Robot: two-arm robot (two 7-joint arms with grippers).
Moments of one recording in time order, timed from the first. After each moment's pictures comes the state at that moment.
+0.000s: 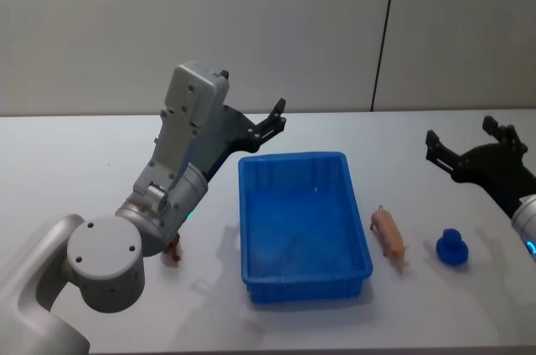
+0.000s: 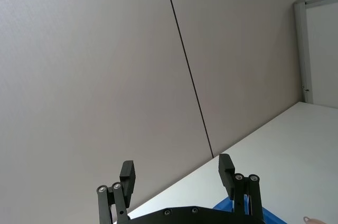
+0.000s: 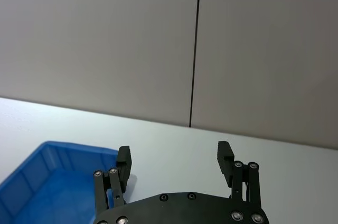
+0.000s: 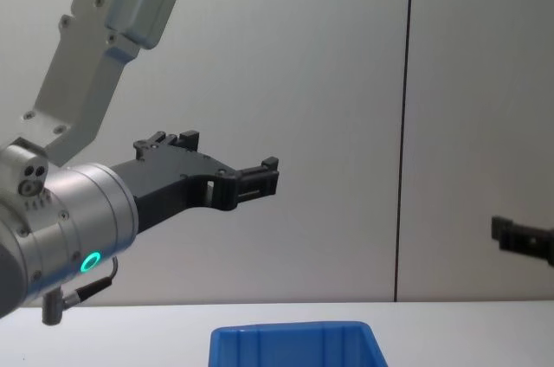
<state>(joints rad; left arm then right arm) -0.24 0.38 0.45 -1.63 -0.20 0.01 -0.01 0.05 0.33 -0.20 -1.64 0.31 0.11 0.09</state>
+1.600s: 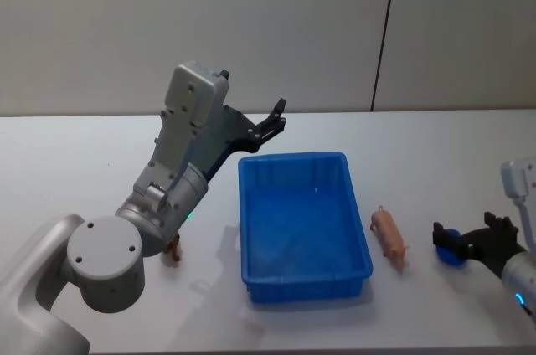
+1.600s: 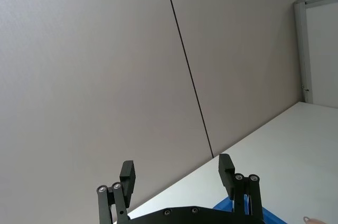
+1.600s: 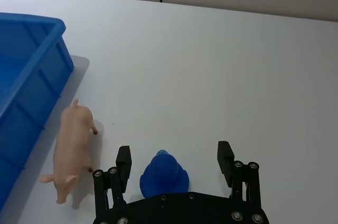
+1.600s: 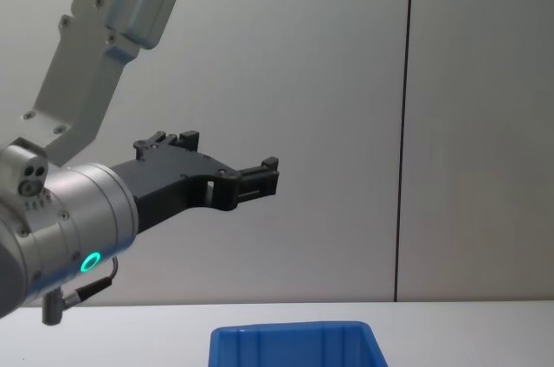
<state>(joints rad) -0.24 0.38 0.45 -1.63 -0.20 0.01 -0.01 0.09 0.29 -0.22 -1.38 0.25 0.31 0.06</state>
